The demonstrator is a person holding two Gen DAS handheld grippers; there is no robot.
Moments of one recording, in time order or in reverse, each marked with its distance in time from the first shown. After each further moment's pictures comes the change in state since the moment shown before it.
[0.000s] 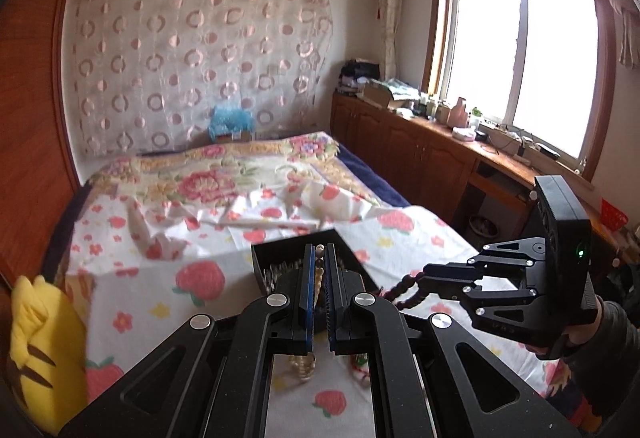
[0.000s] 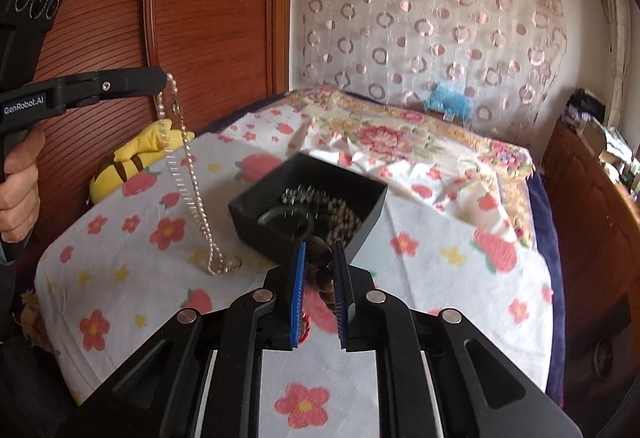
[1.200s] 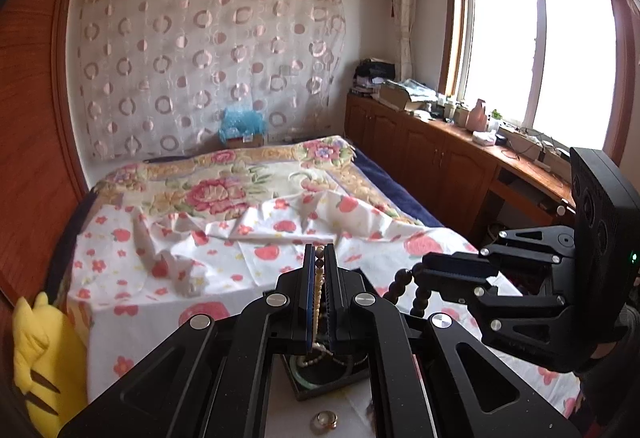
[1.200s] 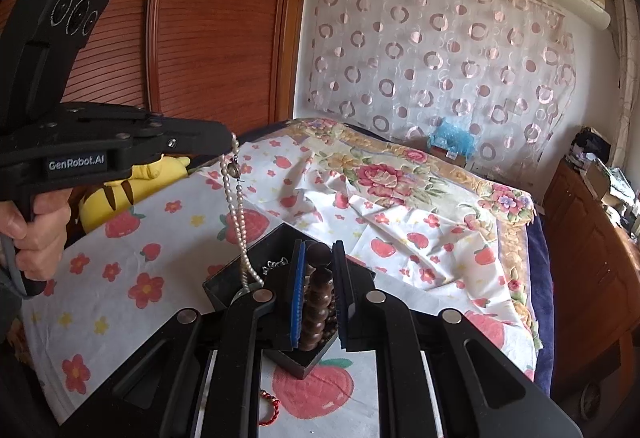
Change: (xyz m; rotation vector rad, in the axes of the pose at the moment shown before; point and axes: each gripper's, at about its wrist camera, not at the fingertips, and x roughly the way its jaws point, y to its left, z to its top) left arm 0.066 0.018 0.034 -0.010 0.019 0.051; right arm 0.027 -0.015 0.063 -0.070 -0.077 0.002
